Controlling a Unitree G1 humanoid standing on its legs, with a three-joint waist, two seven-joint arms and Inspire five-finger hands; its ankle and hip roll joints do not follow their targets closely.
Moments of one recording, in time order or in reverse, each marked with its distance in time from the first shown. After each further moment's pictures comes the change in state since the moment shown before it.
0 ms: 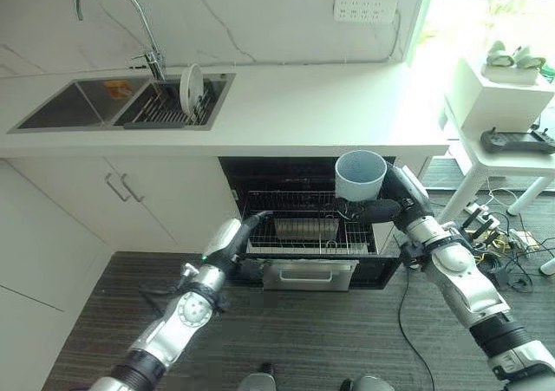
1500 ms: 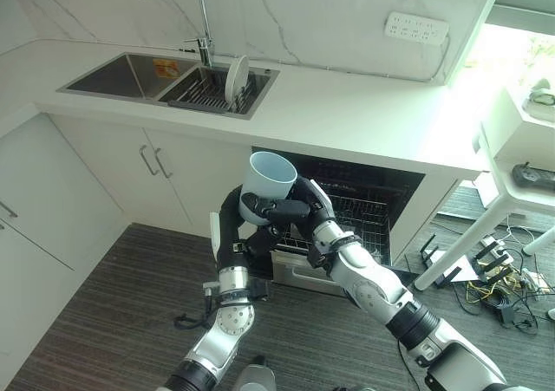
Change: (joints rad) left arm 0.029 -0.324 -0.062 -0.015 -0.284 -0.230 0.506; right arm -0.182 0.394 0.313 -0.005 0.300 0.147 -0.263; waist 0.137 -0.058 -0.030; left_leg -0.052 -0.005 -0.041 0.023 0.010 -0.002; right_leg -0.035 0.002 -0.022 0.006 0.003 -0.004
